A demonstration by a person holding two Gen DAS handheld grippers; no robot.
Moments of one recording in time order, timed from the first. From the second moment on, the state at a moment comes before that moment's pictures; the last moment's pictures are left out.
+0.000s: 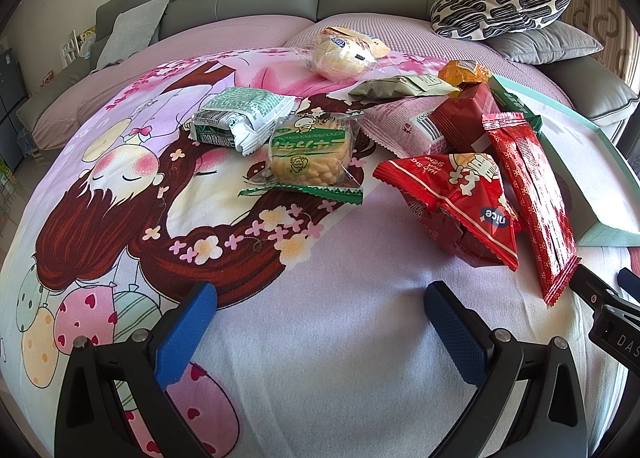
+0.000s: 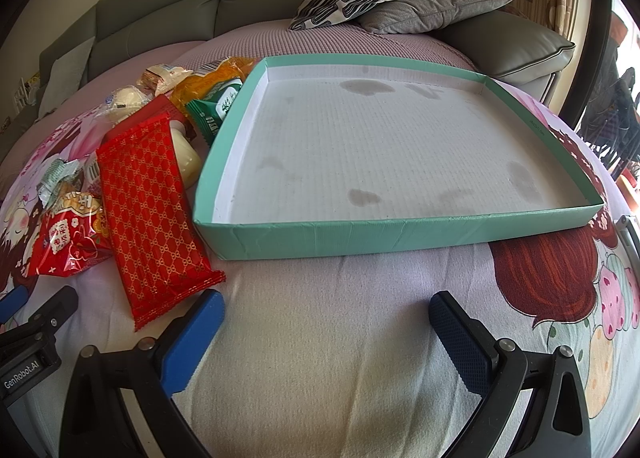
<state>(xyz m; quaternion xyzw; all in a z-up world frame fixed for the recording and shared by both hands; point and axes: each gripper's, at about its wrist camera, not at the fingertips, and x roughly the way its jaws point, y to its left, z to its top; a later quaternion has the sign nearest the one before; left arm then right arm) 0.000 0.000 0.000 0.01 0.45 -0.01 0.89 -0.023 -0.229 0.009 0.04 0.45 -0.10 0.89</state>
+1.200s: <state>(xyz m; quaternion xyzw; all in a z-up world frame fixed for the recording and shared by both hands) 0.002 0.003 0.001 0.01 0.45 -0.01 0.89 -0.023 -0.228 0.009 0.04 0.45 -0.11 0.89</state>
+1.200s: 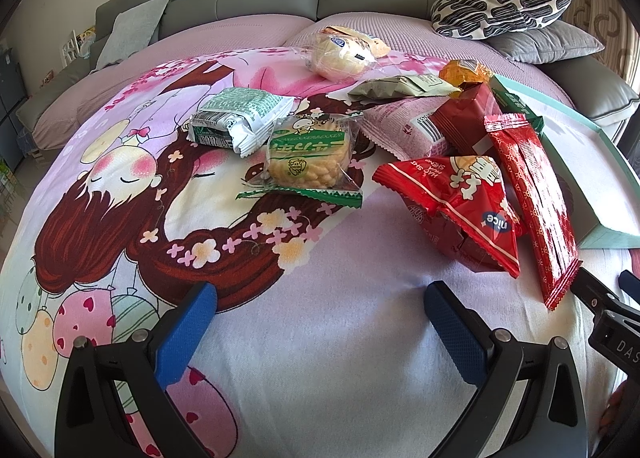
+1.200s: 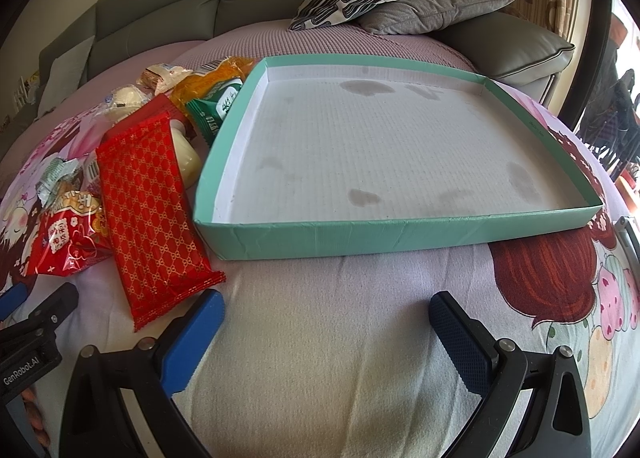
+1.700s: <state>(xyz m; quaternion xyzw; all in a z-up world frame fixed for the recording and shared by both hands) 0.000 0.024 0.075 -0.06 0.43 -0.04 0.90 -0.037 -0.208 0.080 0.03 0.39 -0.05 0.92</state>
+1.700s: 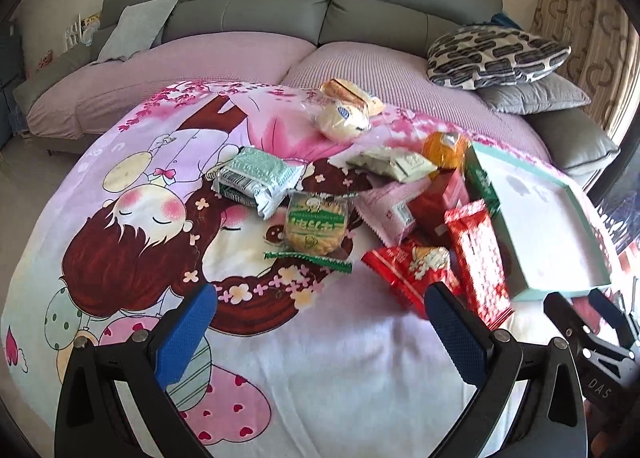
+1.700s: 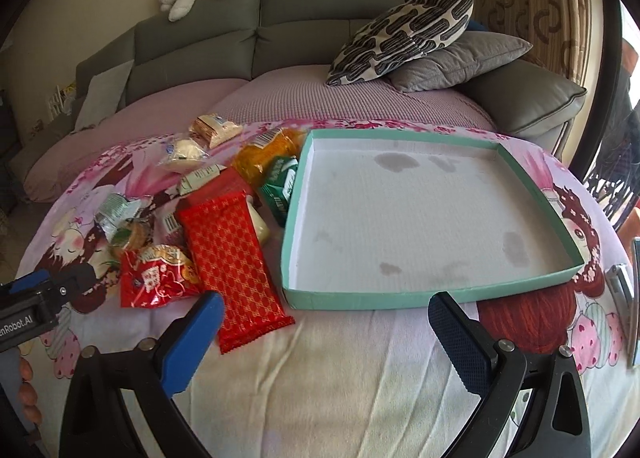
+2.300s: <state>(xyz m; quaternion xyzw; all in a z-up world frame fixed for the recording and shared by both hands) 0.057 -0.012 0.089 -0.07 0.45 0.01 0.89 0.032 -0.232 0.108 0.03 0.40 -0.06 0.92</state>
